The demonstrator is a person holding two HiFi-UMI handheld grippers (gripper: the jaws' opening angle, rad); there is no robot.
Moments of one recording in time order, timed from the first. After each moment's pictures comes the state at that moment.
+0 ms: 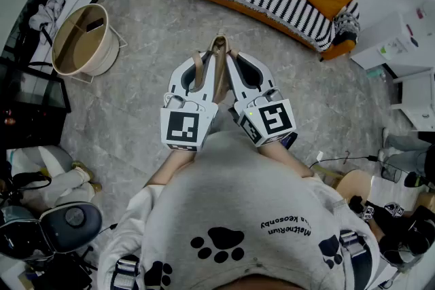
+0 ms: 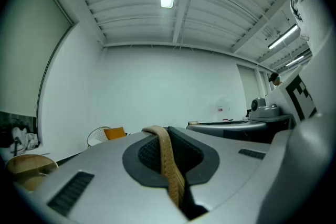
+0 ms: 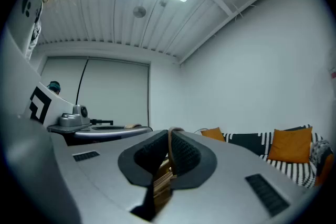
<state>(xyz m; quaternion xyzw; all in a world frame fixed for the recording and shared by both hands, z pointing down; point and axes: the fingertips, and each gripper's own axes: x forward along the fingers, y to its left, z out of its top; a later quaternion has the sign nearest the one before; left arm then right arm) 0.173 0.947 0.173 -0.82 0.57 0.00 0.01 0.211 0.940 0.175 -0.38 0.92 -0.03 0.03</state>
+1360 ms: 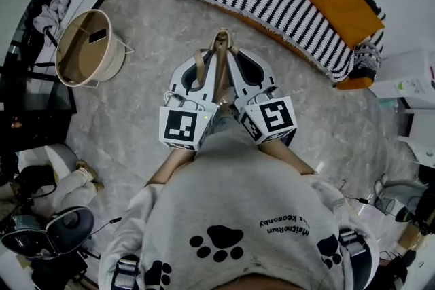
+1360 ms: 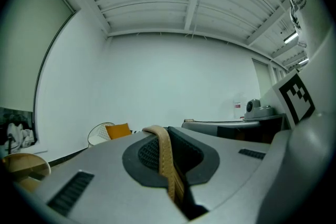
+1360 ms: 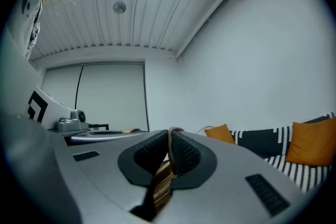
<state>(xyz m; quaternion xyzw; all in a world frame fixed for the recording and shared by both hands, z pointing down) 0.155 0.634 0.179 -0.79 0.61 -0.02 -0.03 0.188 0.618 0.178 -0.33 0.94 -0.07 0.03</state>
